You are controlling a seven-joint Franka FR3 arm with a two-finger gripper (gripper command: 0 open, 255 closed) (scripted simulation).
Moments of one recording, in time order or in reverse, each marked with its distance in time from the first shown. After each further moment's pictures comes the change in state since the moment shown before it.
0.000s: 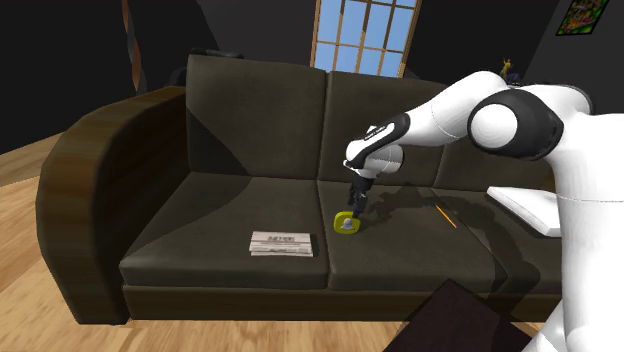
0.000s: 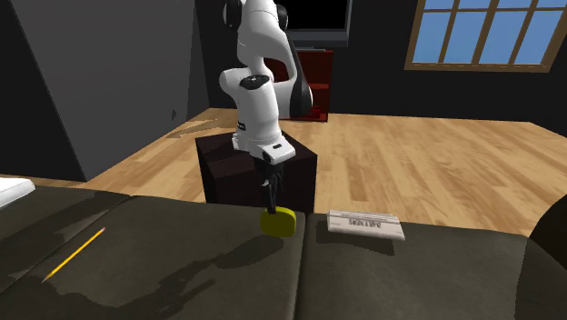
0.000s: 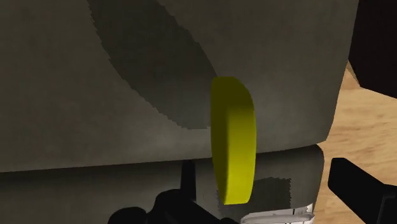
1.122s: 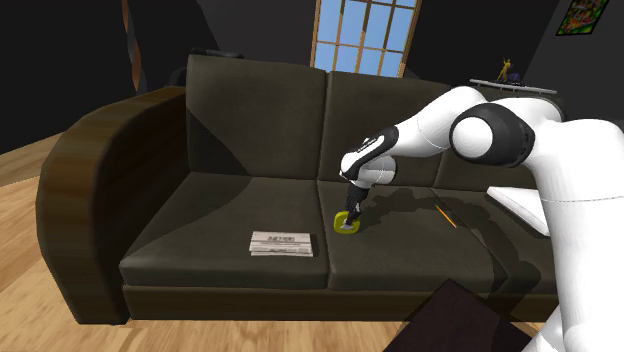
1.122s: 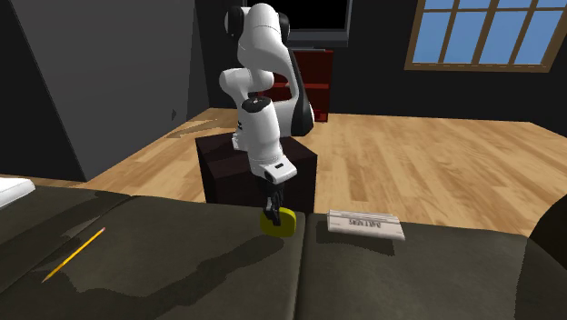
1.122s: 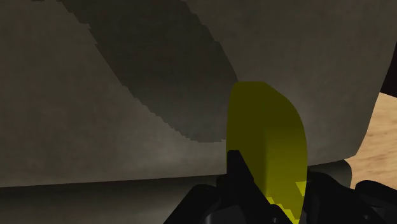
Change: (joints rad) arm -0.025 0.108 0.033 0.043 0.042 0.066 -0.049
